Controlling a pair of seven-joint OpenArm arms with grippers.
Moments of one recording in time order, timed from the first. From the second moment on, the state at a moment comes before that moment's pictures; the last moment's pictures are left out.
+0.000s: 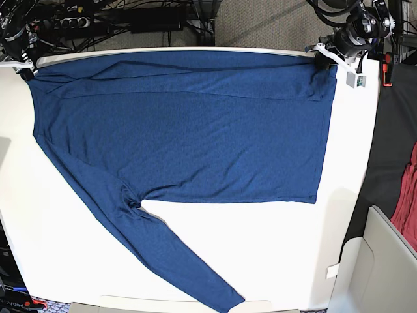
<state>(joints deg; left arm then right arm) 29.4 -6.8 -33.0 107.9 -35.8 -20.7 62.8 -25.7 8.9 52.5 101.7 43.9 6.4 -52.3</state>
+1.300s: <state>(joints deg) 20.6 -5.6 -45.2 111.6 -35.3 -20.8 63.2 -23.9 5.8 63.6 113.3 50.9 13.4 -57.0</state>
